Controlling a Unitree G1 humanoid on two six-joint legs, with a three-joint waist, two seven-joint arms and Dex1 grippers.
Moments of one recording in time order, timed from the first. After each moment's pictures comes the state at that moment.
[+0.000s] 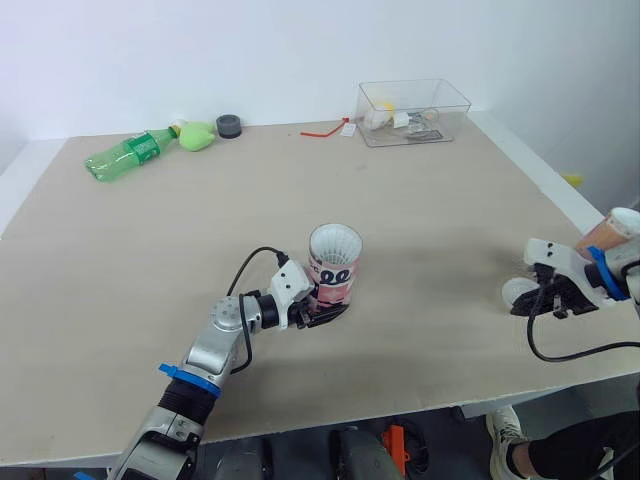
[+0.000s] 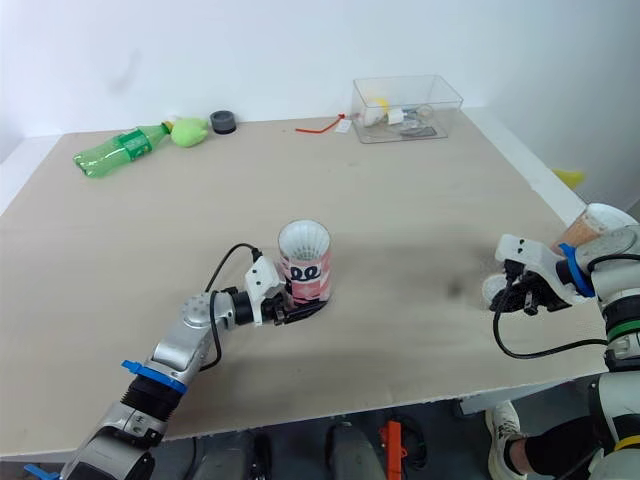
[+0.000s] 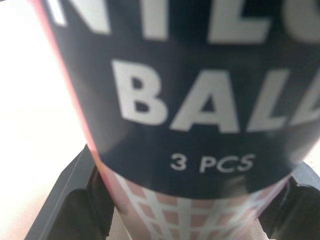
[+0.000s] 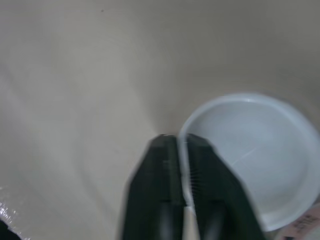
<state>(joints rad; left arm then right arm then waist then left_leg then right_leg) -0.42 0.19 -0.24 0.24 -0.13 0.04 -0.87 -0.81 -1.07 0.27 0.87 -0.16 0.11 1.53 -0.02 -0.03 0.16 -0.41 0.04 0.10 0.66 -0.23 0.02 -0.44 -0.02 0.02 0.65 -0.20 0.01</state>
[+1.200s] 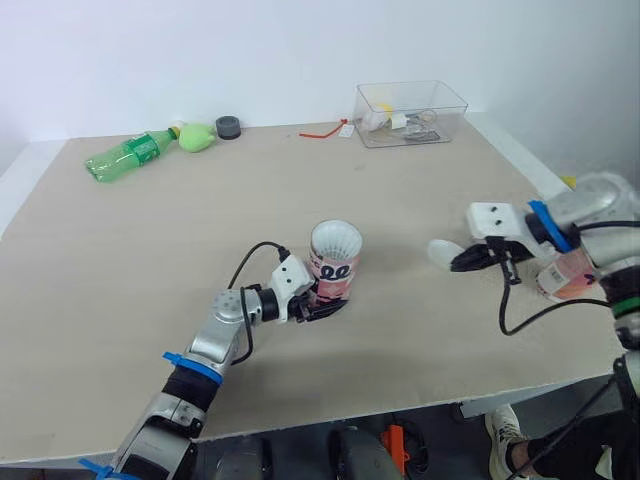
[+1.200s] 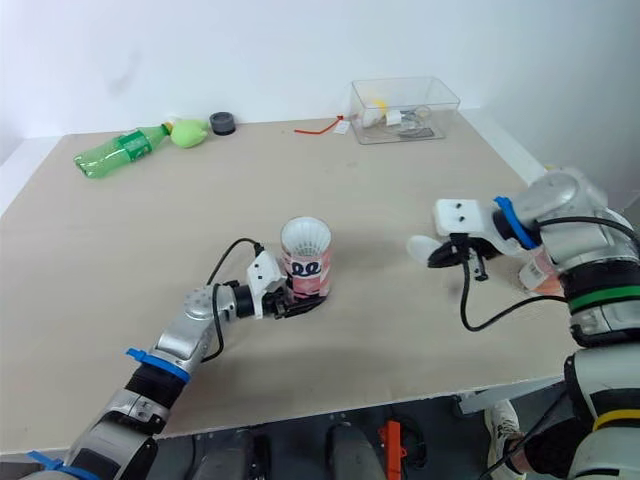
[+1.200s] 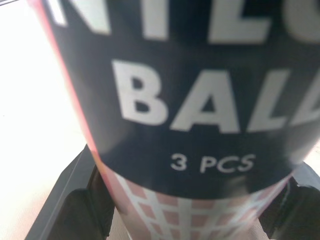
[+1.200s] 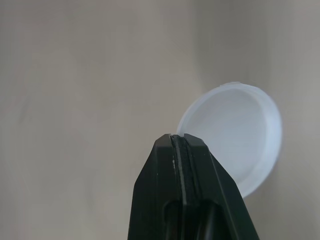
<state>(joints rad) -0.50 0.19 -0.24 0.38 -0.12 -0.03 -0.88 -0.99 -0.97 0.44 0.56 0.00 -0.05 1.57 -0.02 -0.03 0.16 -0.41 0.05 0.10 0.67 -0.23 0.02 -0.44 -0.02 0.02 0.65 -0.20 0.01</state>
